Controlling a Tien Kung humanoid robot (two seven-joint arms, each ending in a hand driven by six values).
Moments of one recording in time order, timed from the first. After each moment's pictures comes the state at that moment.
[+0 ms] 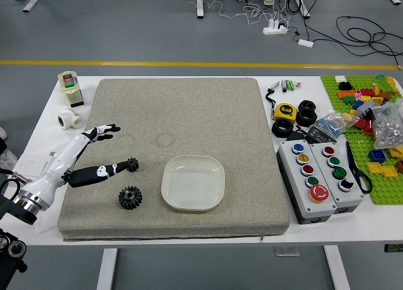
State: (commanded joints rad) left arm 0.01 0.23 -1.45 -1.54 1.96 -0.12 -0.25; right arm 0.15 -0.21 1.28 0.18 -1.10 -0.30 -0.26
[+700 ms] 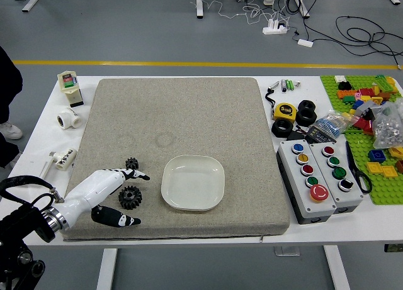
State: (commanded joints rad) left arm 0.00 0.23 -1.36 -1.50 2.27 -0.19 -0.27; right arm 0.15 -0.21 1.27 0.18 -1.10 -0.30 -0.26
